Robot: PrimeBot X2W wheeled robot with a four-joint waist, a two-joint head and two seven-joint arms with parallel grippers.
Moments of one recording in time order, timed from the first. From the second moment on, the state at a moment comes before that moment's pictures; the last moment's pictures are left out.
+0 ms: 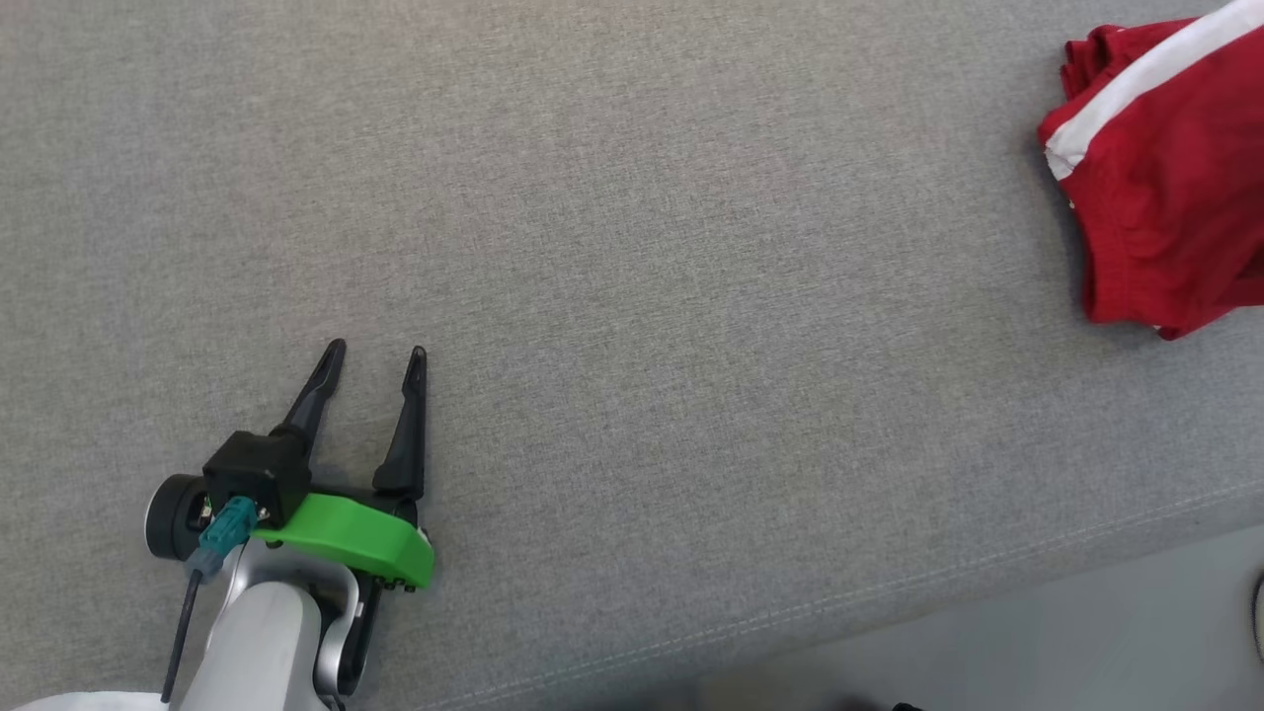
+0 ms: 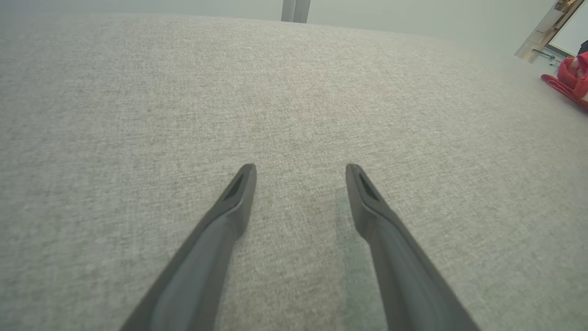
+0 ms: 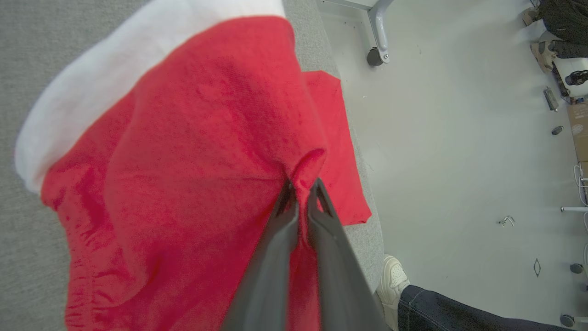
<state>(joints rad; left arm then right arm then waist) -0.26 0.16 -0.23 0.27 -0.30 -0.08 -0.21 -0.83 -0.47 -0.11 0.48 0.02 0.13 0.74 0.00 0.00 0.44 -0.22</state>
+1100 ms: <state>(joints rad) -0.18 0.13 -0.14 0.19 -0.41 -0.04 -0.26 -0.75 -0.29 -0.37 0.60 -0.04 0.13 0.27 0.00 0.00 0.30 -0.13</state>
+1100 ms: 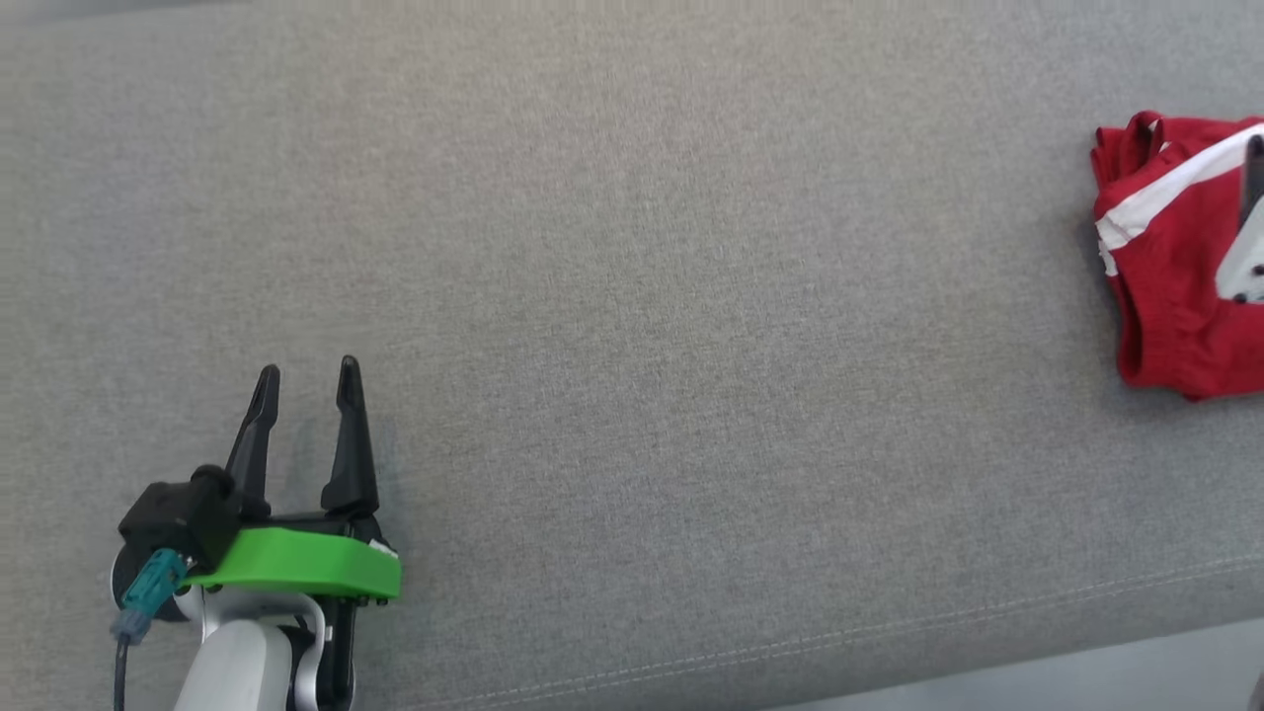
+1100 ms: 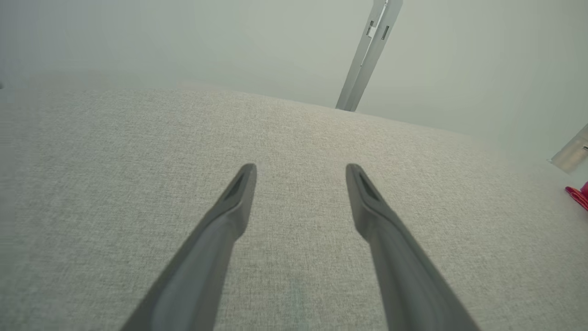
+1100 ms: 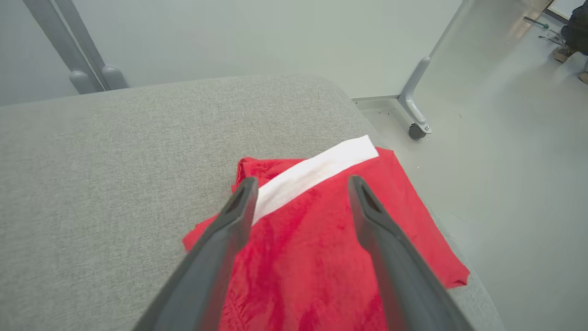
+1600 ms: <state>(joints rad) -0.11 0.15 -0.10 0.24 -0.42 0.03 -0.25 -0.45 -0.20 -0.14 0.37 0.11 0.13 -0.01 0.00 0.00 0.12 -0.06</state>
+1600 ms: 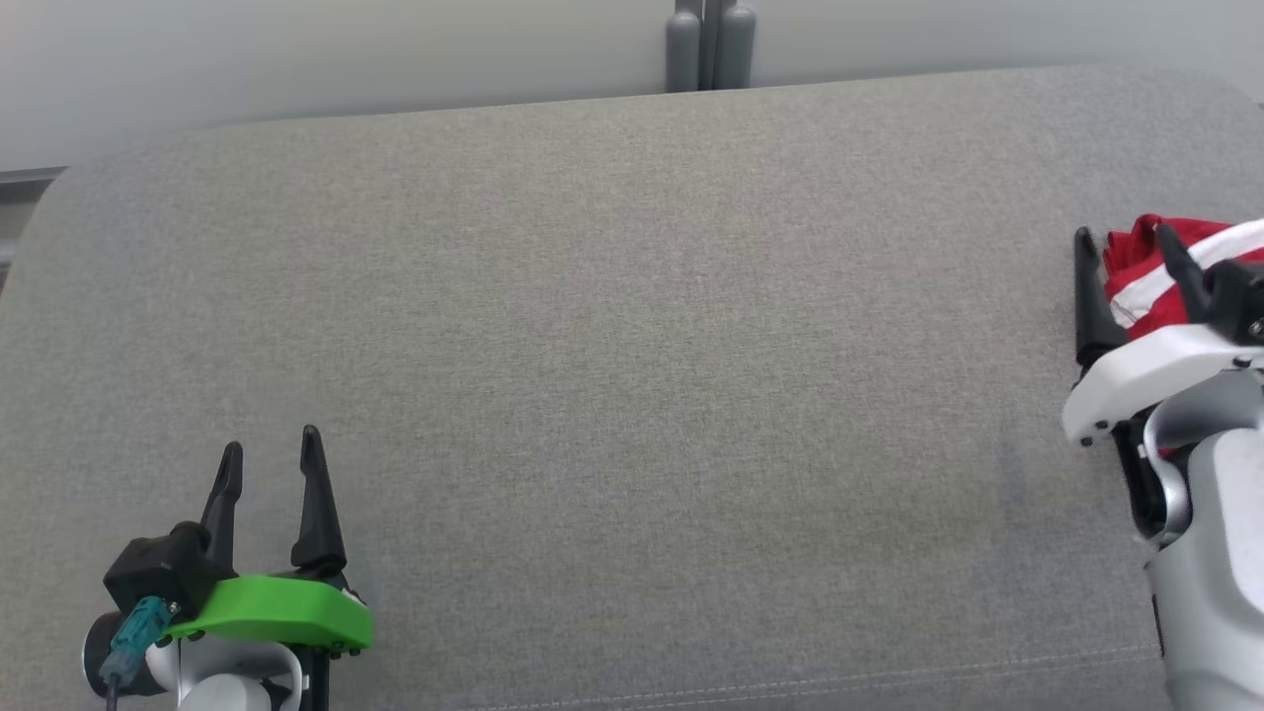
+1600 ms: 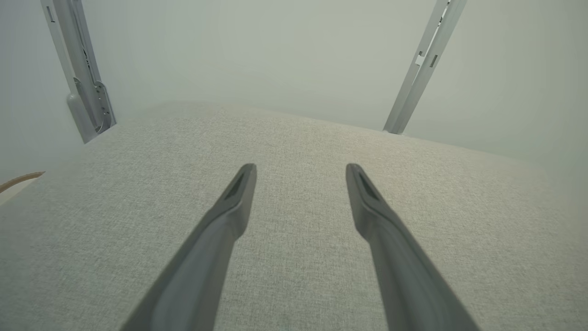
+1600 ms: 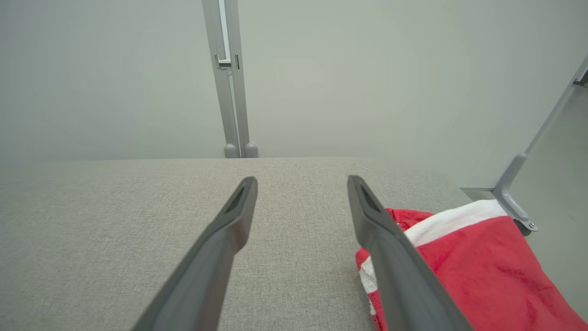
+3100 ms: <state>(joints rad) 0.02 0.16 -0.08 0.34 -0.35 -0.03 -0.26 -0.08 -0.05 -0.08 0.35 0.09 0.13 -0.17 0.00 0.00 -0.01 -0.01</state>
